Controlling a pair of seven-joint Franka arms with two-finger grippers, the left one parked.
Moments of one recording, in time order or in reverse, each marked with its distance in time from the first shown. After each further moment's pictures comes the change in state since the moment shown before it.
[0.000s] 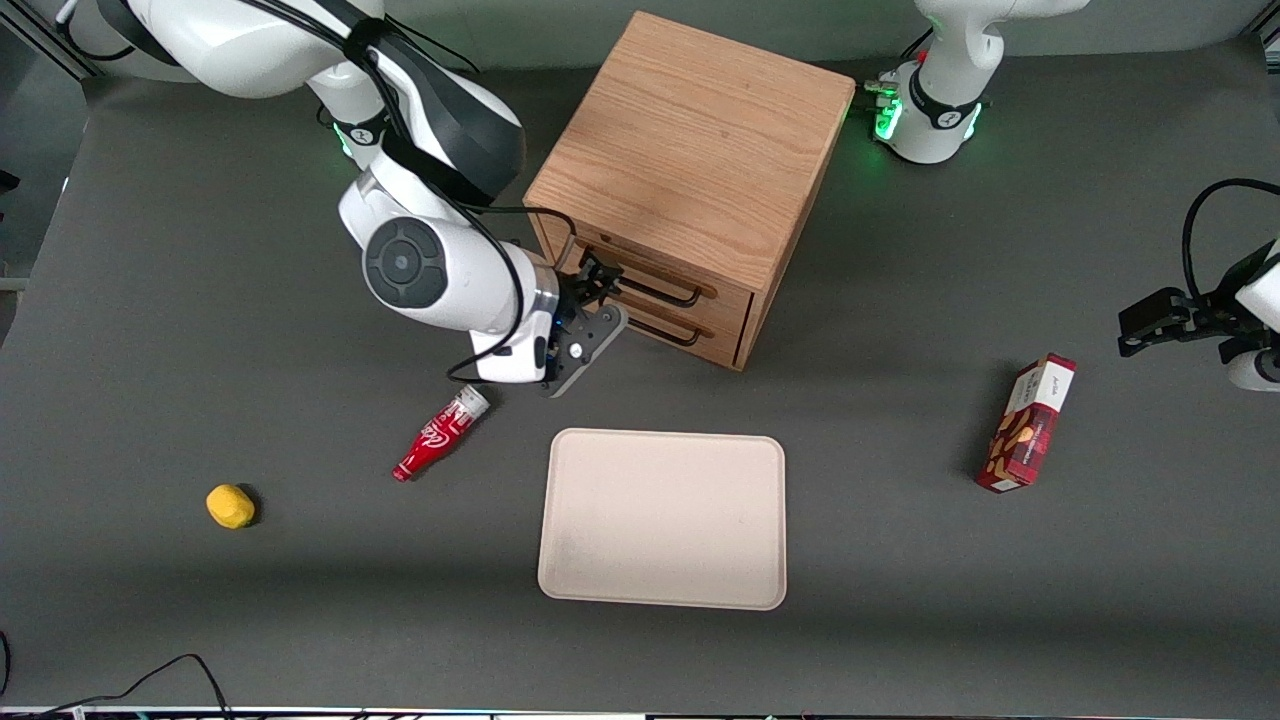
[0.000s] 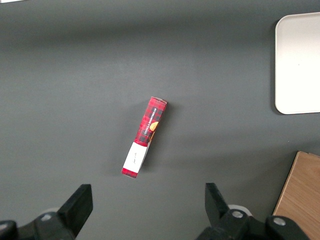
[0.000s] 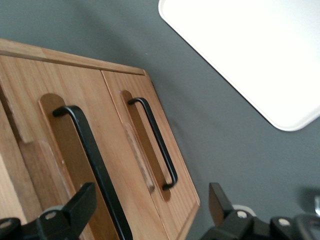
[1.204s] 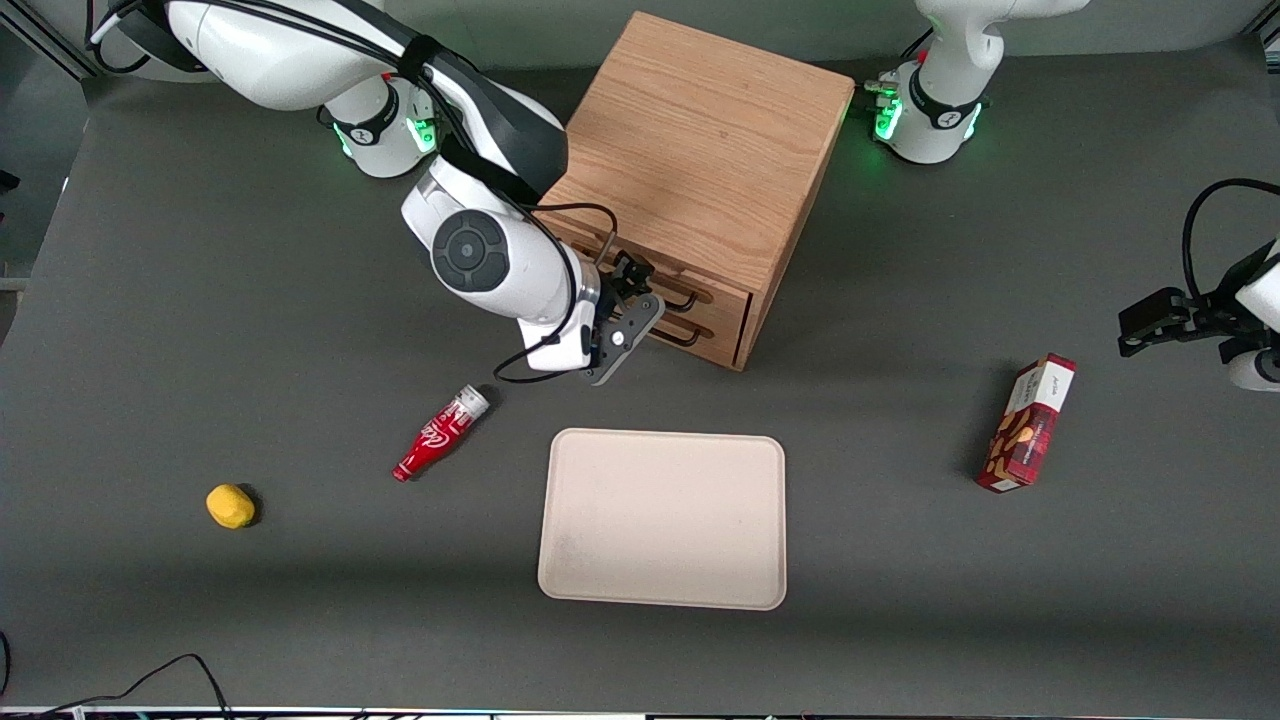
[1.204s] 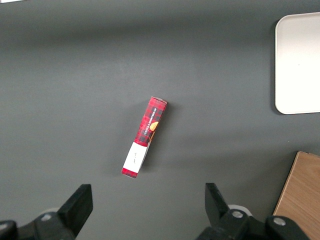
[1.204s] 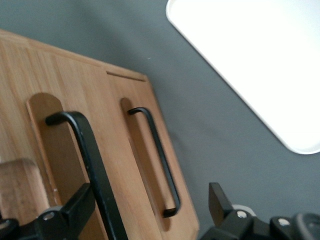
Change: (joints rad) arm 0.007 -0.002 0.034 -0.108 -0.099 0.152 -0.003
